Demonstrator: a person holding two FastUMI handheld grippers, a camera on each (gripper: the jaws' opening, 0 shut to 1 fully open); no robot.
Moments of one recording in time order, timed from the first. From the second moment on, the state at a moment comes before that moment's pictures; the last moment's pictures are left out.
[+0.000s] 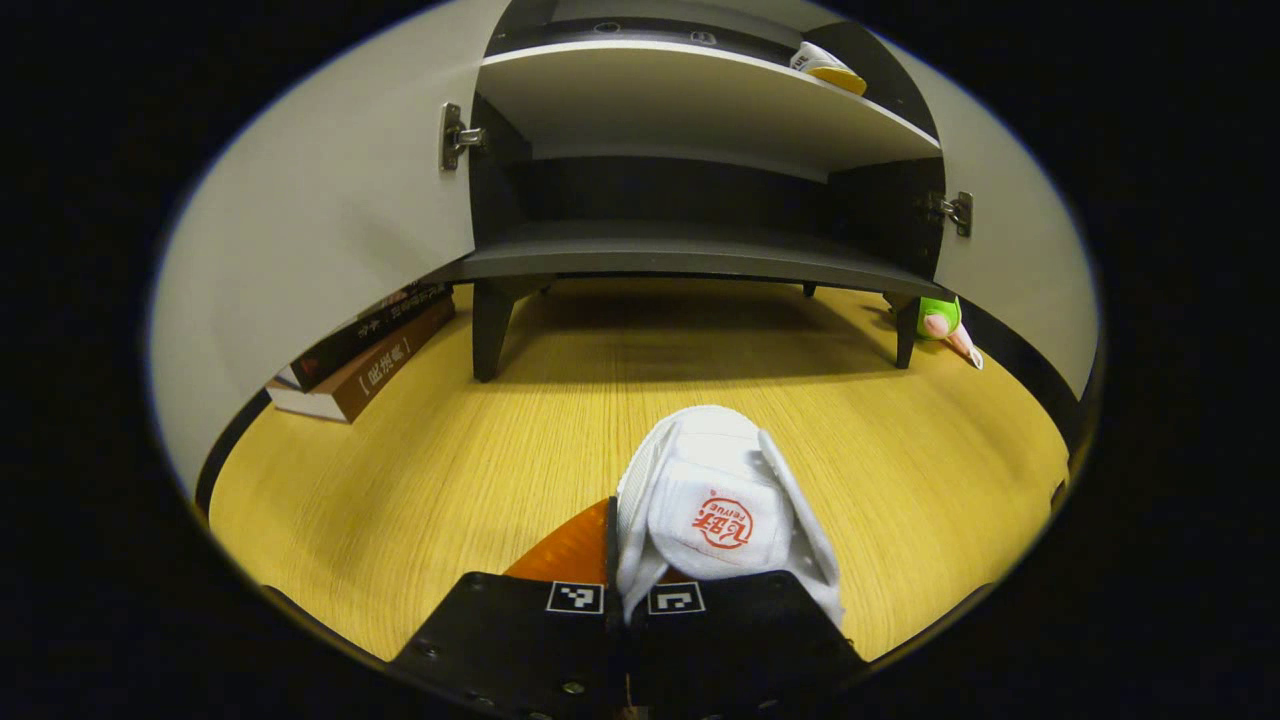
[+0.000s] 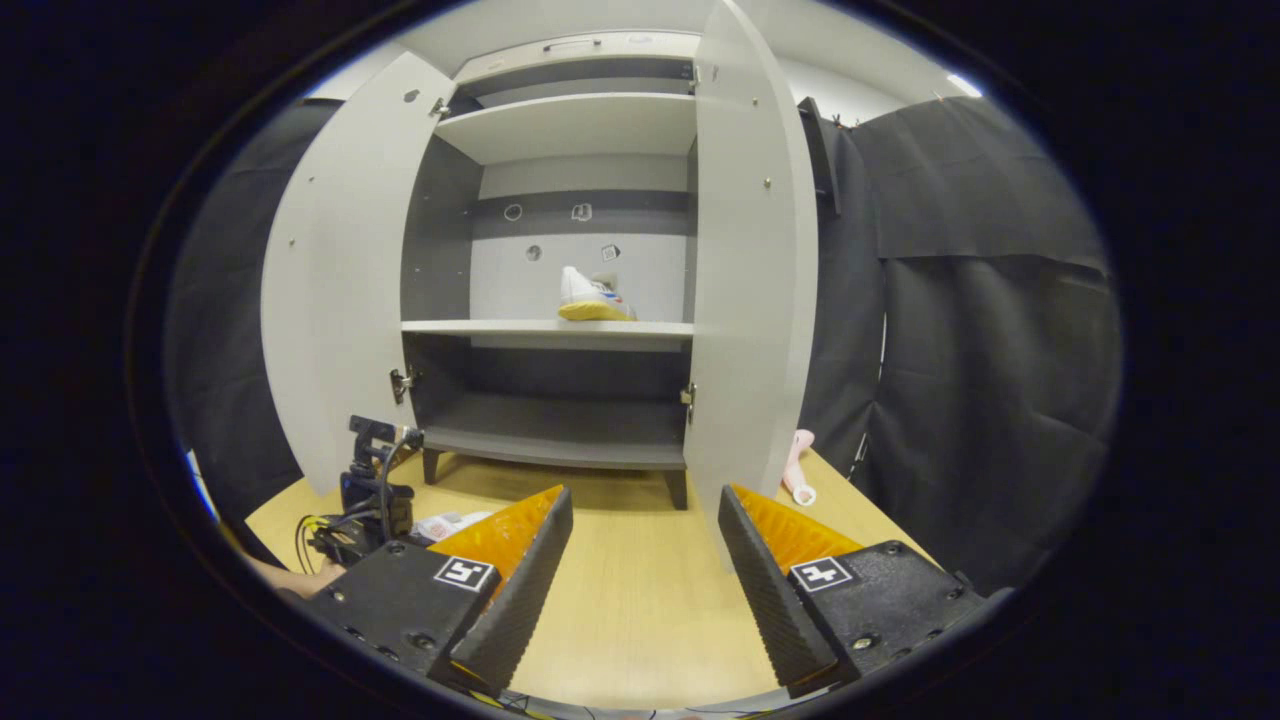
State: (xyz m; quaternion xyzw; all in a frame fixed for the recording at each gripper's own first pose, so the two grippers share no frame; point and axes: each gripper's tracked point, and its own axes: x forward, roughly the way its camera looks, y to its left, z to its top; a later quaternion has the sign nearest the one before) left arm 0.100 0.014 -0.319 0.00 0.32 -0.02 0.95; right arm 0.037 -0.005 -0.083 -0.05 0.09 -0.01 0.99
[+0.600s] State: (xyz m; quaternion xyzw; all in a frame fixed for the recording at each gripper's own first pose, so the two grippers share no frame) left arm 0.176 -0.007 0.013 -0.03 0.12 -0.03 0.99; right arm 0.036 0.023 -0.081 -0.05 0.08 0.03 1.00
